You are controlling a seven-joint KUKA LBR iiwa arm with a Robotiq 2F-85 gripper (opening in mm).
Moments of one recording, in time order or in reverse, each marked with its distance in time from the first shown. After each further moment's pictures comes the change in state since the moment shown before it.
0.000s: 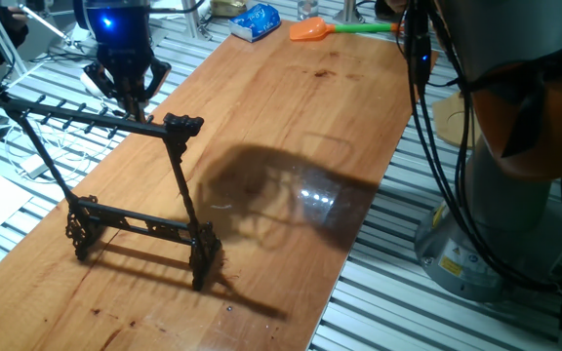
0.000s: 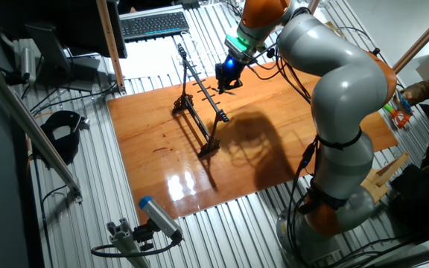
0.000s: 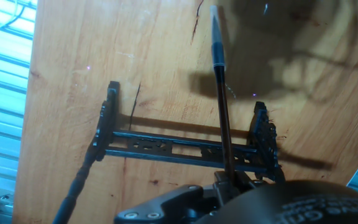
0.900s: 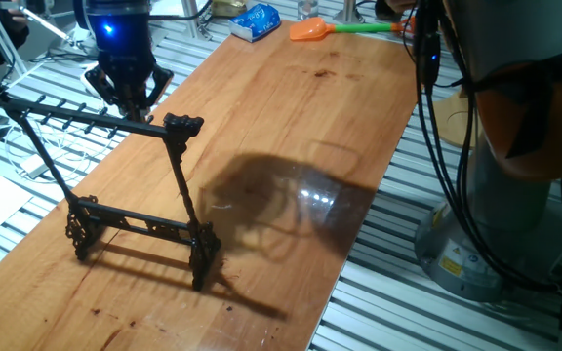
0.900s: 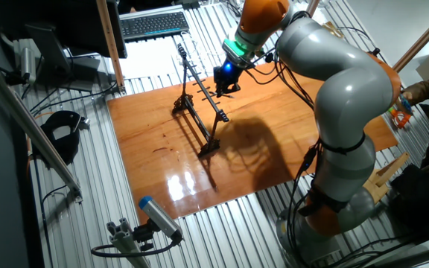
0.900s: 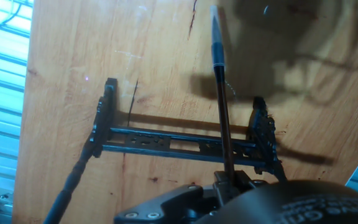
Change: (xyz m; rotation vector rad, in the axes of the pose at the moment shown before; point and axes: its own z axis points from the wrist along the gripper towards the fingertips) arm 0.013 -0.007 0.007 -0.018 -0.014 0.016
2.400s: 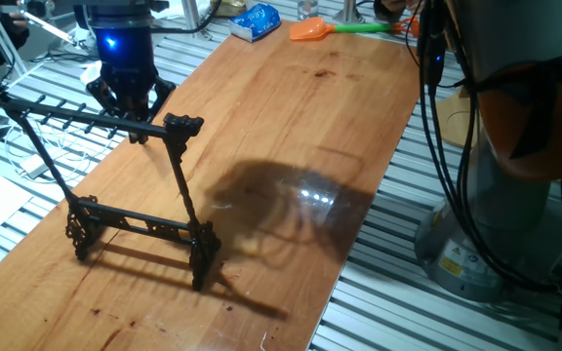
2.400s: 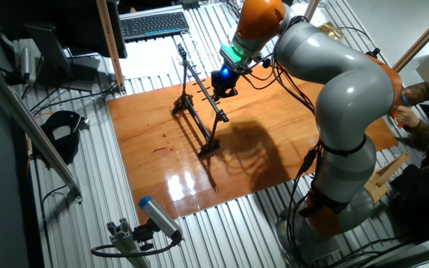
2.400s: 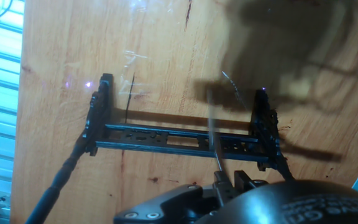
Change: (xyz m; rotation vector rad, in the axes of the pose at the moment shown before) arm 0.005 -0.001 0.014 -0.006 -0.010 0.013
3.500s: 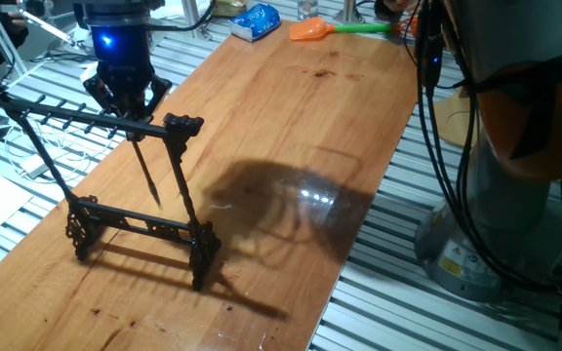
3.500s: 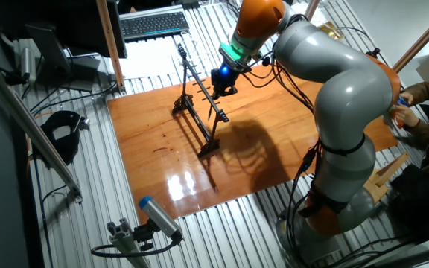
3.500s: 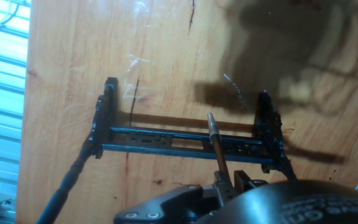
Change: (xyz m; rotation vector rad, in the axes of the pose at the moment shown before) arm -0.002 0.005 -0.004 -0.002 -0.010 0.003
